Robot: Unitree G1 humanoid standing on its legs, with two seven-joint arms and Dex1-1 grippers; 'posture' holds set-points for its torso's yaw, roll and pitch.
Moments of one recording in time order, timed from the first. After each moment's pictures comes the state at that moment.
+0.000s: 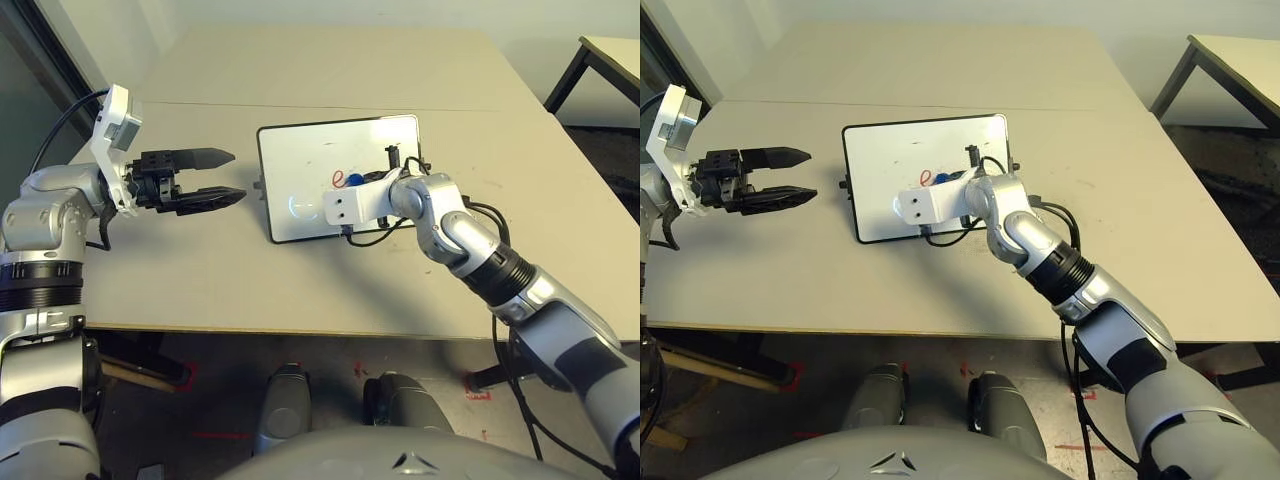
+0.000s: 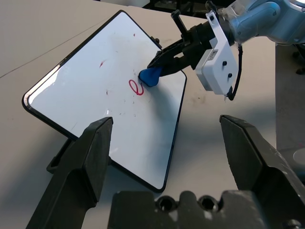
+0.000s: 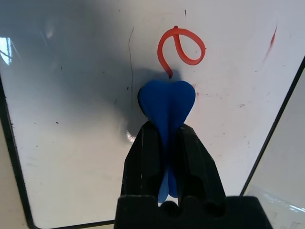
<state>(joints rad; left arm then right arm) -0.60 0.85 0.14 0.29 -0.49 0.47 -1.43 -0.81 -0.34 0.65 0.15 -0.89 0.42 0.82</state>
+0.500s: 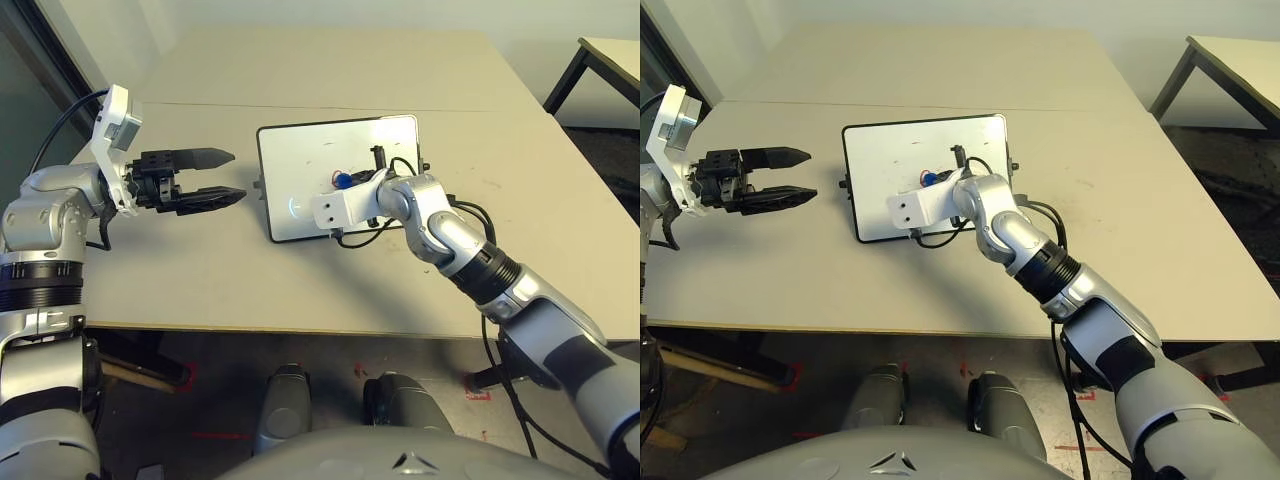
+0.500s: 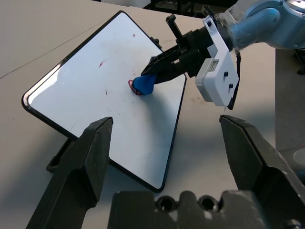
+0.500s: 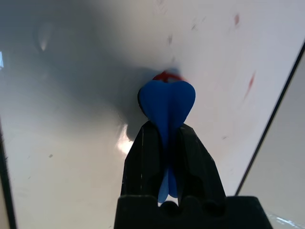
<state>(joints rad) -0.60 0.85 0.14 0.29 -0.49 0.47 -1.43 -0.84 -0.25 0.66 0.20 -0.93 0.37 0.80</state>
